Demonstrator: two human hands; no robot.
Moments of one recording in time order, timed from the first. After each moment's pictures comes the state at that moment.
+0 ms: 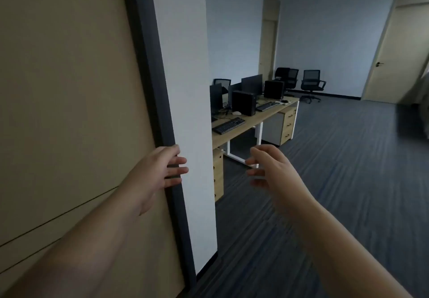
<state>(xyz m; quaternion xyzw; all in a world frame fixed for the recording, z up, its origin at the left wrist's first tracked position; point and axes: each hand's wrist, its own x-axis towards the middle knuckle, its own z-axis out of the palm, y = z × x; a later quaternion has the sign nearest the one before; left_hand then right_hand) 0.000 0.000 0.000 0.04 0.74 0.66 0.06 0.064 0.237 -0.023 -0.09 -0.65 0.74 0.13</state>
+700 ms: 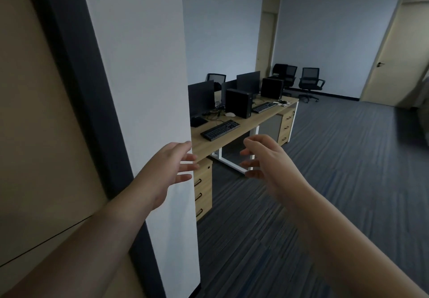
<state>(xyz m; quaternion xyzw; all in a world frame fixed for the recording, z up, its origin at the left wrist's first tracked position) -0.236 0.154 -0.020 0.03 0.76 0.64 0.08 -0.185 0.364 -0.028 -0.10 -0.70 0.70 0.13</state>
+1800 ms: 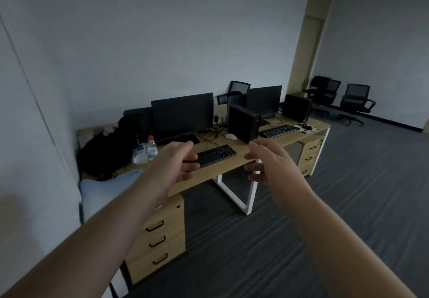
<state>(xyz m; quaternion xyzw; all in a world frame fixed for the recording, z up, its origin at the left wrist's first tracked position) -0.564 0.548 -0.011 -0.06 0.71 0.70 0.02 -0.547 0.765 -0.012 -0.05 -0.71 0.70 0.07</state>
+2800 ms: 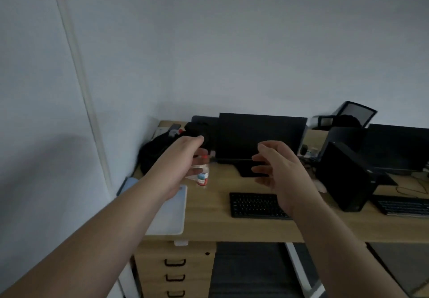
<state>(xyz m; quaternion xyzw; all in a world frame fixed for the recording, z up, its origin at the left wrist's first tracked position) -0.871 0.524 -0.017 -0.22 0.67 0.69 -0.16 -0.956 0.722 -0.020 0.13 -0.71 0.68 -0.11</state>
